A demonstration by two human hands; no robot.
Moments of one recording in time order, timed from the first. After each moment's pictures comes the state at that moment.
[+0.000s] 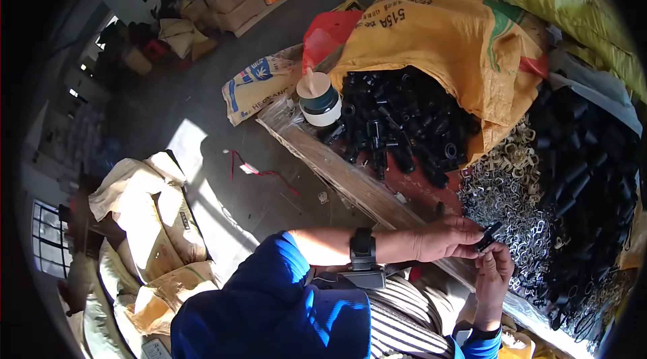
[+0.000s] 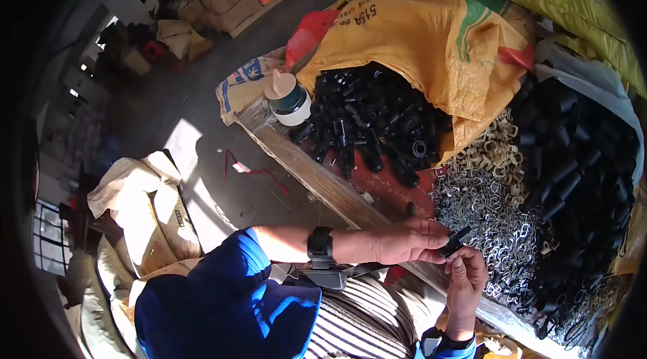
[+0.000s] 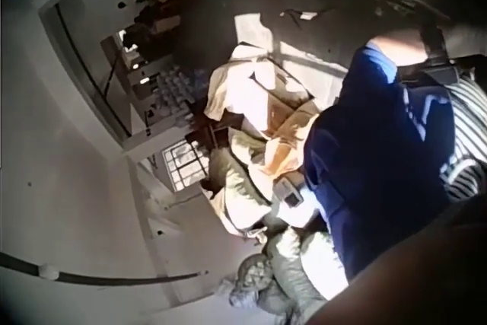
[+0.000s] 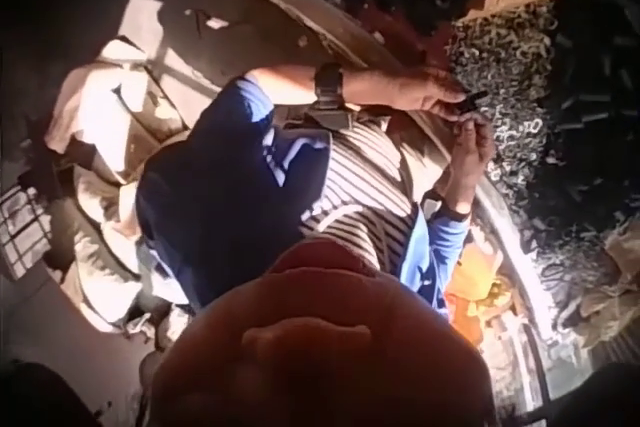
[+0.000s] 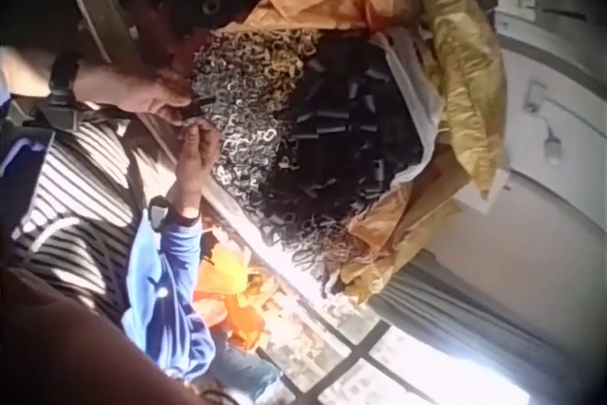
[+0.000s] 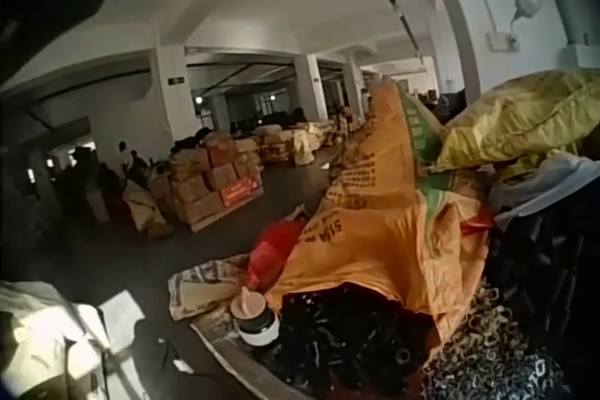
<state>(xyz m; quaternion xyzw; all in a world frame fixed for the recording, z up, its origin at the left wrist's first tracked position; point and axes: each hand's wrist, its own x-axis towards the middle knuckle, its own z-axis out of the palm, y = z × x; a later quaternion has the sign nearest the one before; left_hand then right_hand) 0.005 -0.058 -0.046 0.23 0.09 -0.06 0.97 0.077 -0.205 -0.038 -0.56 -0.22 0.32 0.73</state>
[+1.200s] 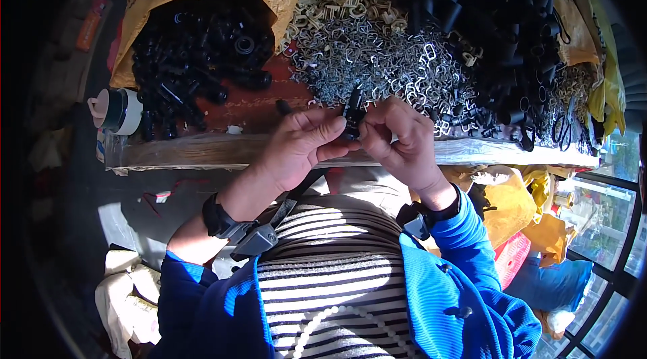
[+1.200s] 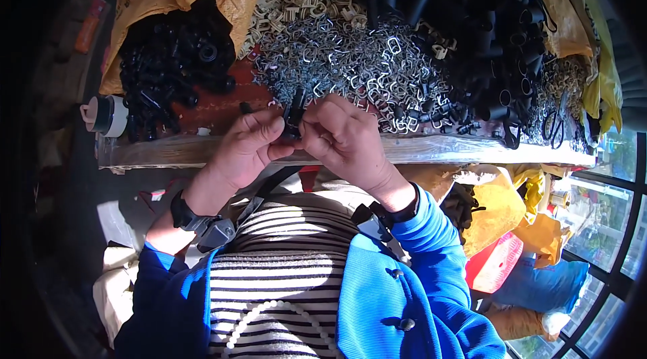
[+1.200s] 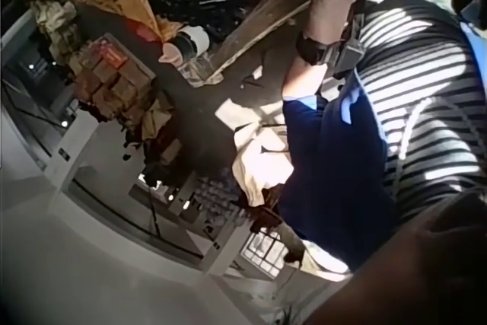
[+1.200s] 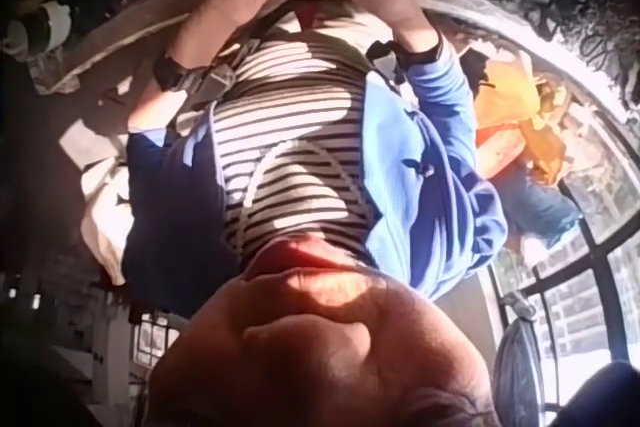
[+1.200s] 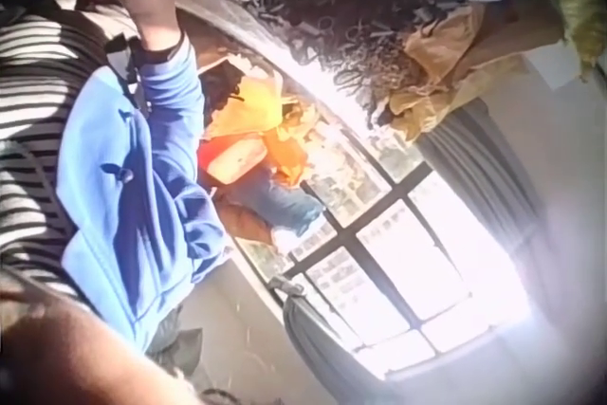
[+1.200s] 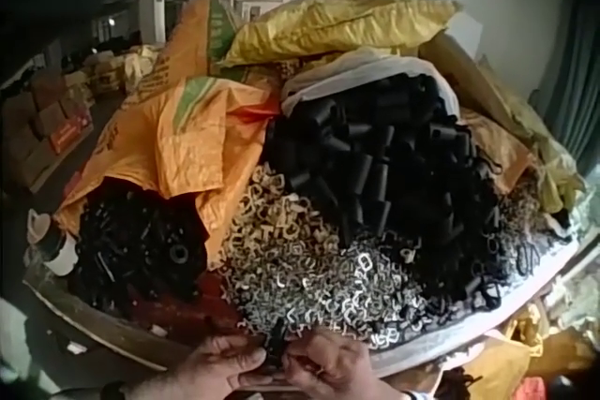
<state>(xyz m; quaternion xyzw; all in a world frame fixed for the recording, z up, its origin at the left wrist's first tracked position) 0.001 -0.056 -0.034 0.34 0.12 -0.12 0.93 0.088 -0.210 -0.015 -0.70 -0.45 0.05 0.55</state>
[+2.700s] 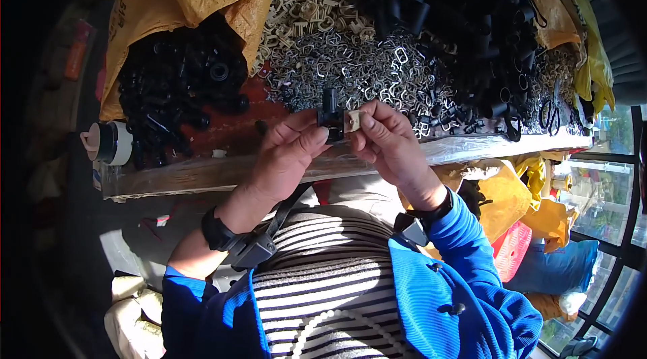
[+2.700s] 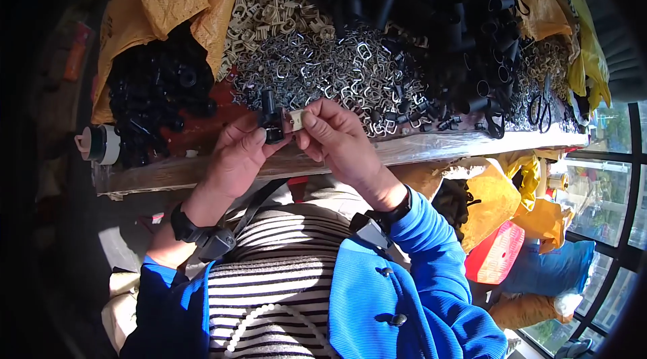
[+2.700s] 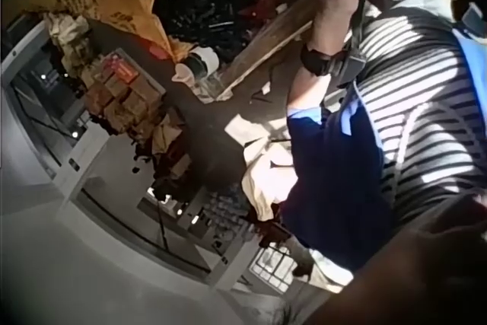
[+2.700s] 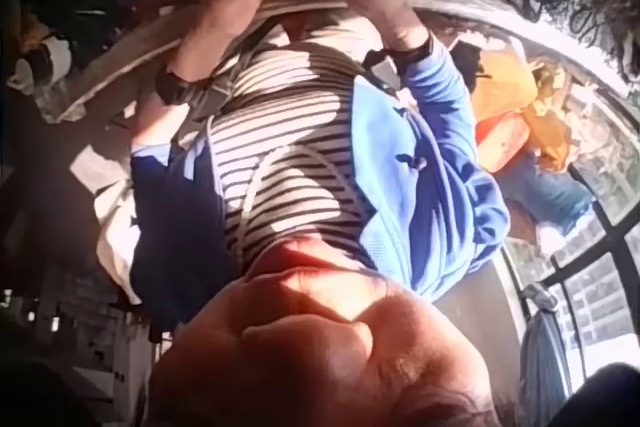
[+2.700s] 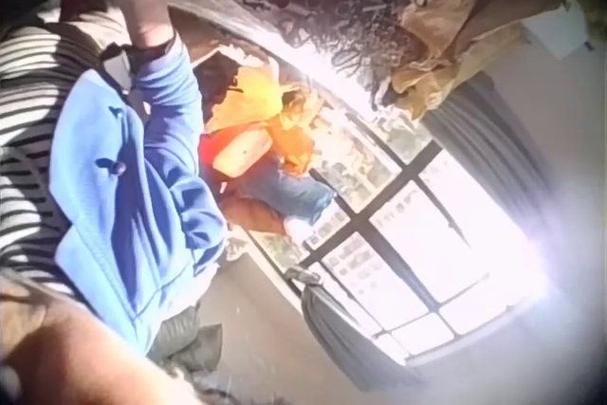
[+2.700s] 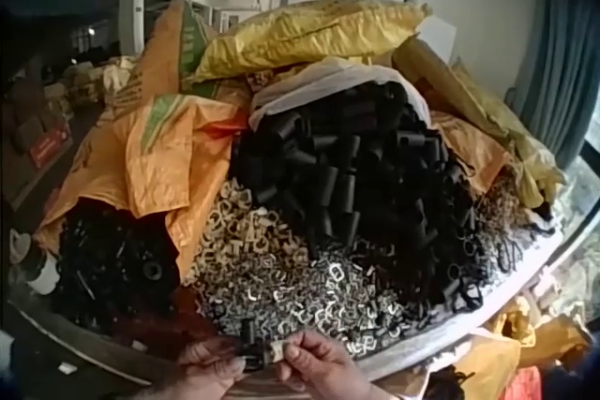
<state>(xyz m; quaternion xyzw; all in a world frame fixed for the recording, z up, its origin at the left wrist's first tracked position) 0.017 -0.071 -0.036 0.37 0.04 -0.02 0.93 0.096 -0.222 -0.025 -0.44 -0.11 0.38 0.81</state>
